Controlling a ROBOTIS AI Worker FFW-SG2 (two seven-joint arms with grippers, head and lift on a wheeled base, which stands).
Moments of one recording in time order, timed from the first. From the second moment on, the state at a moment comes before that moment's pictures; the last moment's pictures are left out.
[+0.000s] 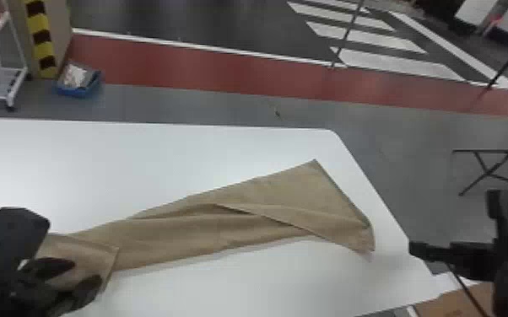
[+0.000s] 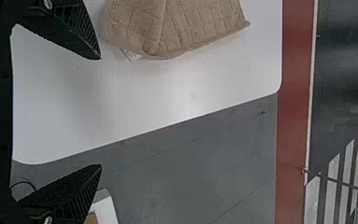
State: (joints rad) left arm 0.25 0.19 -0.22 -2.23 -0.29 1.11 -0.57; right arm 0.17 -0.21 -0.68 -2.11 0.51 1.17 0.92
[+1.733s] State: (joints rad) left arm 0.08 0.14 0.30 -2.33 0.39 1.47 -0.73; right arm 0.16 -0.20 -0.38 -2.13 0.74 1.09 0.87
